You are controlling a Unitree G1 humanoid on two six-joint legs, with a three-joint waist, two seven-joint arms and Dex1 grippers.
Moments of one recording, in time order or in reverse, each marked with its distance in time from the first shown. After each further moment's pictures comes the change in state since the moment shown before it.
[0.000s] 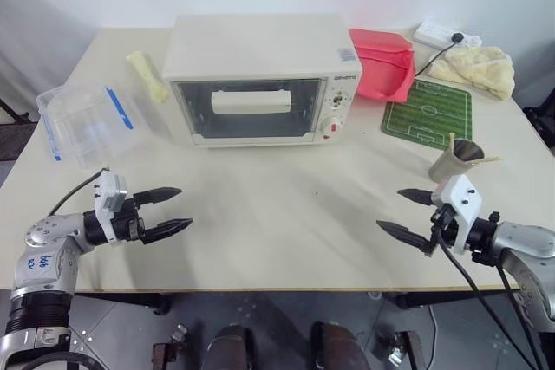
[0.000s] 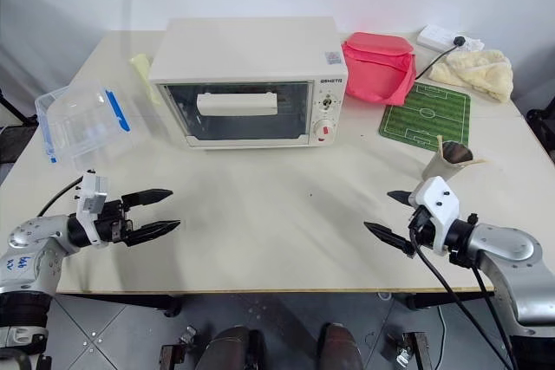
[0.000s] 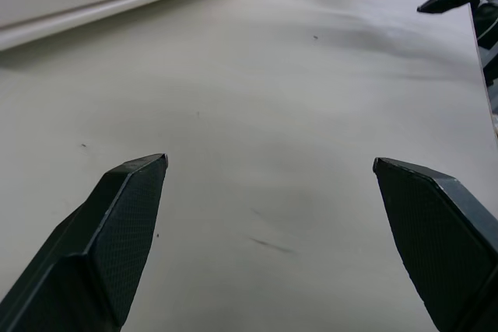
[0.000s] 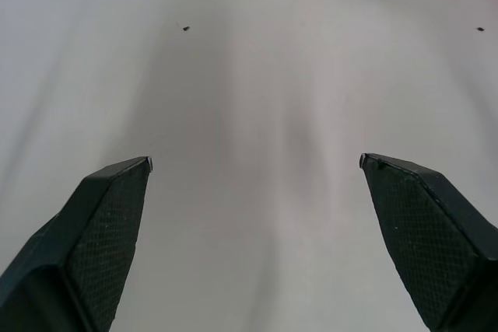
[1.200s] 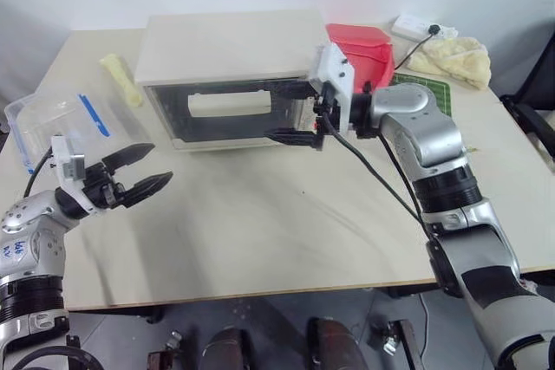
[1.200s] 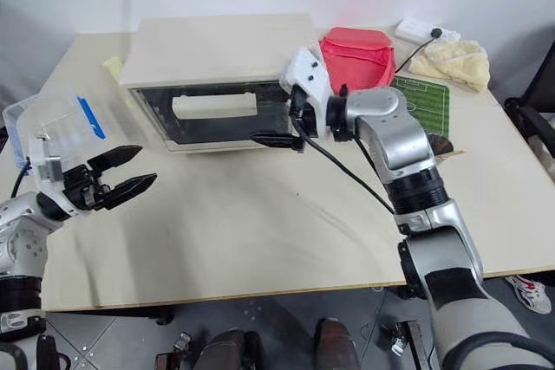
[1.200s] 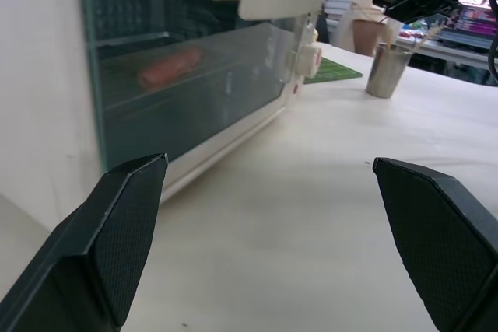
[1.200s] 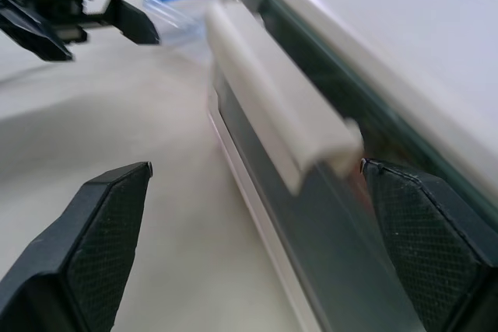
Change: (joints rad) left arm -0.095 -0.002 0.157 -0.011 -0.095 0.029 0.088; right arm -1.044 0.380 0.427 0.571 -0.117 -0.064 0.167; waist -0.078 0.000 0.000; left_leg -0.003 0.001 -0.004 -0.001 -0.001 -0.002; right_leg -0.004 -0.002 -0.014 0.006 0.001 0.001
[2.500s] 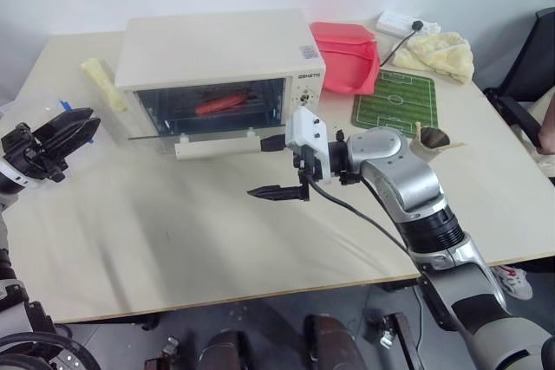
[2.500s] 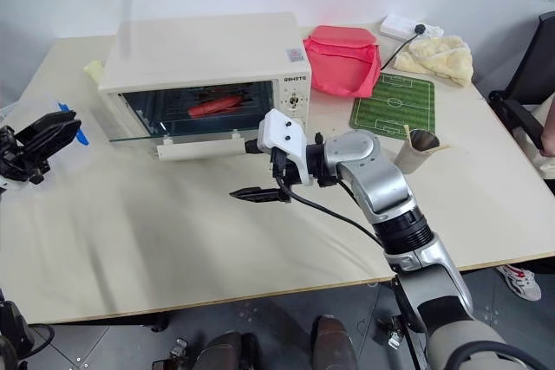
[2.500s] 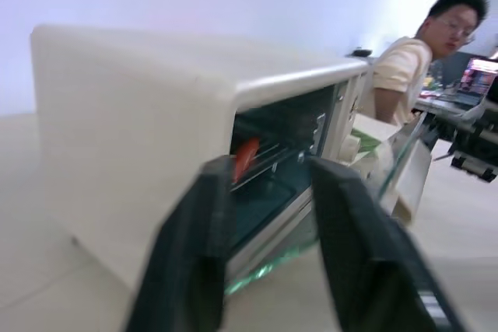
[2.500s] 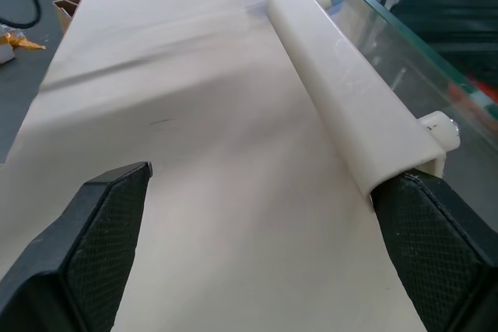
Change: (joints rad) left arm -0.221 0.169 0.099 0.248 -0.067 0.129 -0.103; right arm 0.246 0.049 0.071 -0.333 -0.017 0.123 0.046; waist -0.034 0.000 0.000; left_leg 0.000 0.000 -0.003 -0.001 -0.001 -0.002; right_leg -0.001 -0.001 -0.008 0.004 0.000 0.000
